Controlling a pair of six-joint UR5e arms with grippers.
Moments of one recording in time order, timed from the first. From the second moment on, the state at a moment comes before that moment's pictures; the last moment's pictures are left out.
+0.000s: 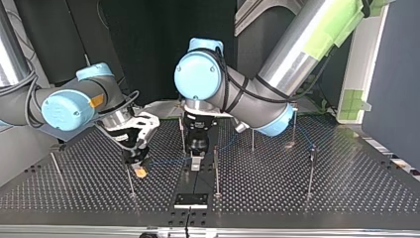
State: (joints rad) left arm -0.56 -1.89 -1.26 -3.11 -1.98 -1.74; right arm 2.04 -1.13 1.13 0.08 1.38 1.70
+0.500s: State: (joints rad) left arm -0.61 -1.89 -1.27 -3.16 -2.02 -1.73; right arm 2.04 -1.13 1.13 0.08 1.38 1.70
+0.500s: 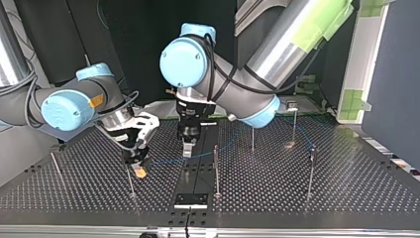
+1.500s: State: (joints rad) left arm -0.57 -2.01 -1.18 -3.09 -2.02 -1.73; right arm 2.04 -1.13 1.13 0.08 1.38 1.70
